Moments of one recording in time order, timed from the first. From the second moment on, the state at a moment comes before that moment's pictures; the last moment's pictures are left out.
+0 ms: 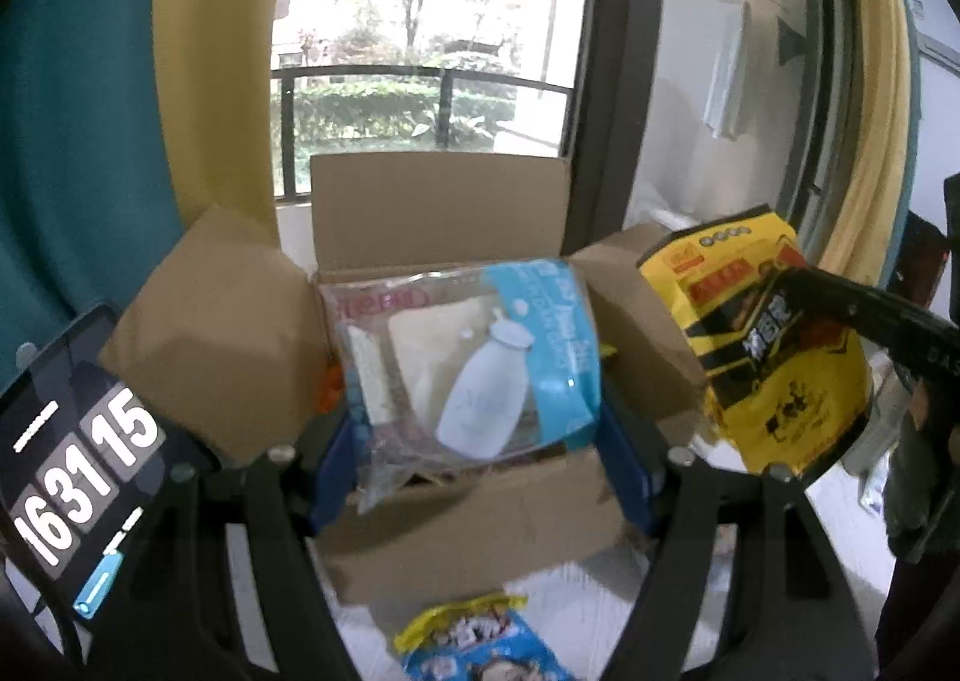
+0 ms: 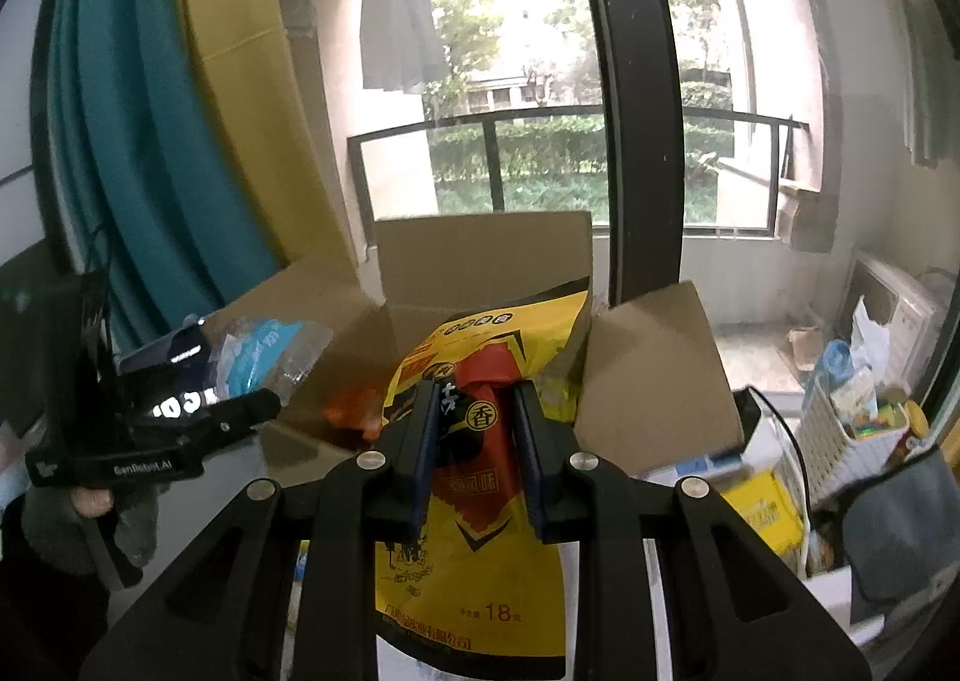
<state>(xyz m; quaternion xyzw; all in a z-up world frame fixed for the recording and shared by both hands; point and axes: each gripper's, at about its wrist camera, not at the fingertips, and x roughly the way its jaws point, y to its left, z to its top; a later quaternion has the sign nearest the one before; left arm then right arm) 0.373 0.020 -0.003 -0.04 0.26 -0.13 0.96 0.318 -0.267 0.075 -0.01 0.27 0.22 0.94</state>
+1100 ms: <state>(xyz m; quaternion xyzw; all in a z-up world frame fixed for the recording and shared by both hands) 0.401 0.014 -0.014 -0.08 0.29 -0.14 0.94 0.386 -0.242 0.042 0.00 0.31 0.19 0.93</state>
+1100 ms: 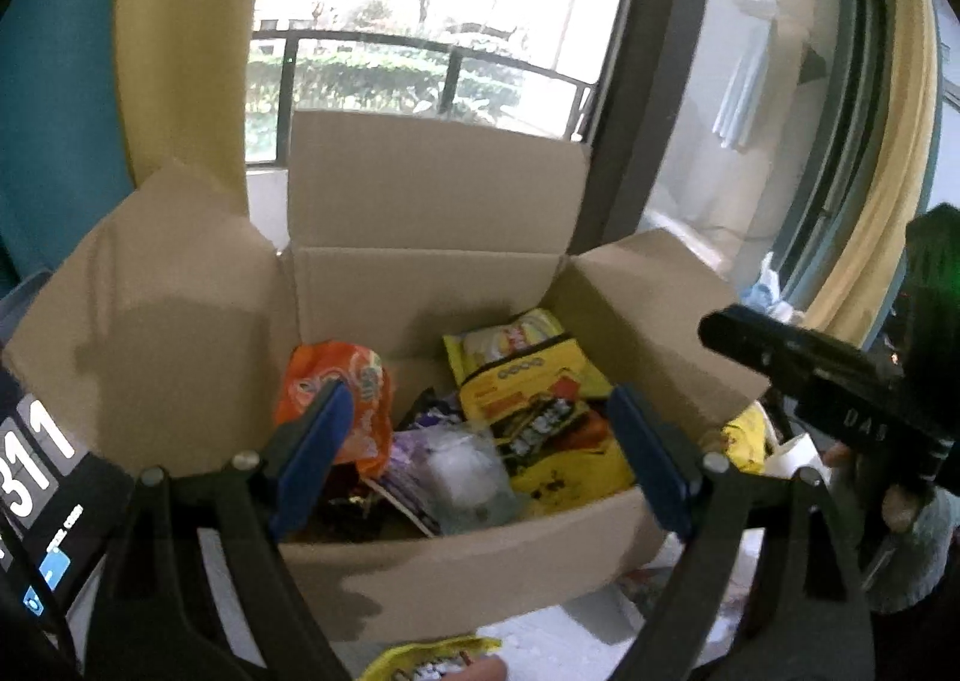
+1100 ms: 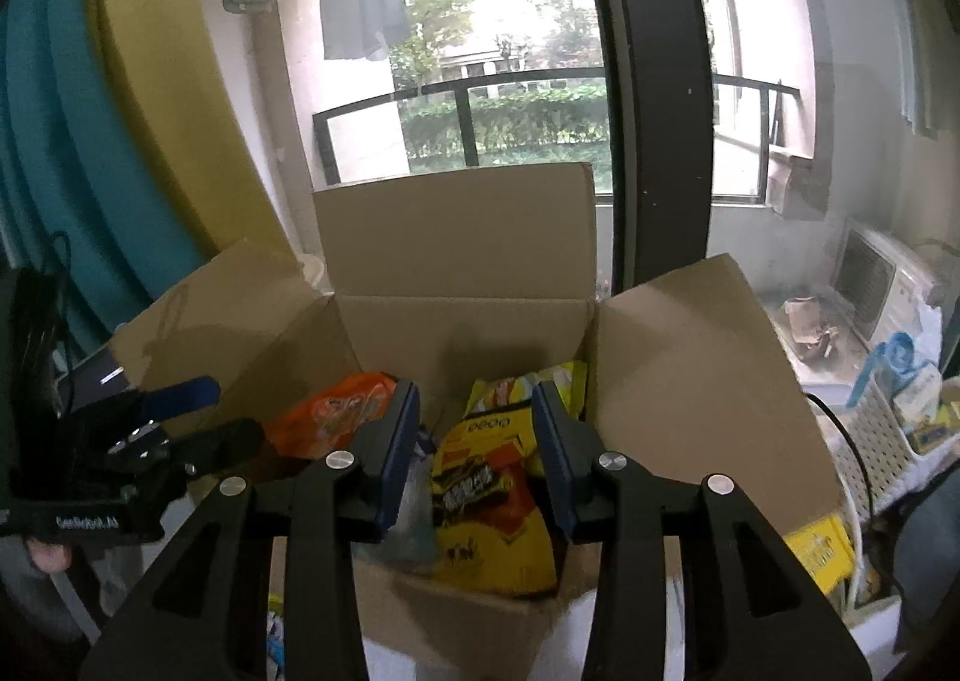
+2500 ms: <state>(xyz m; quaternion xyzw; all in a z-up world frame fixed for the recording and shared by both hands) 0.223 -0.005 -0.032 -0.04 0.31 -0.14 0.94 0.207 -0.285 0.034 0.00 0.35 0.22 0.91</state>
